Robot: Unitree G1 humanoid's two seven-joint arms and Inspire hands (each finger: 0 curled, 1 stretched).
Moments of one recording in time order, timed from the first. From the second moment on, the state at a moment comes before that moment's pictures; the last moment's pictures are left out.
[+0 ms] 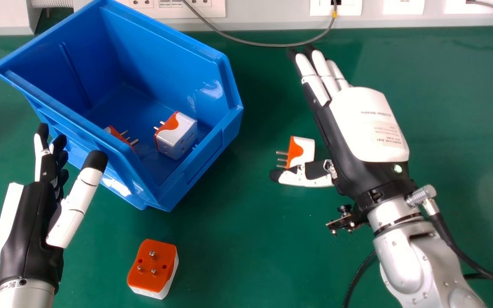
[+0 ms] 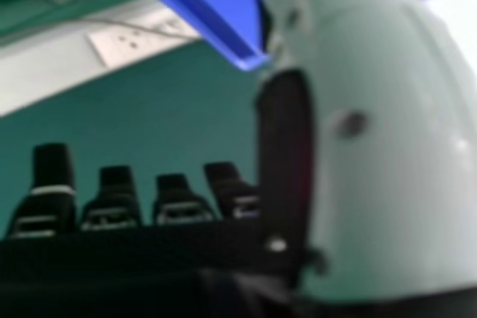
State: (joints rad) left arm 0.37 0.17 0.26 -0.29 0.00 -0.04 -0.11; right arm -0.10 -0.28 0.34 -0.11 -0.86 0.06 -0.13
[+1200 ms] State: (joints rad) left arm 0.39 0.17 0.26 -0.30 0.00 -0.05 -0.11; right arm -0.57 -0.25 0.51 0.61 -0.87 0.09 0.00
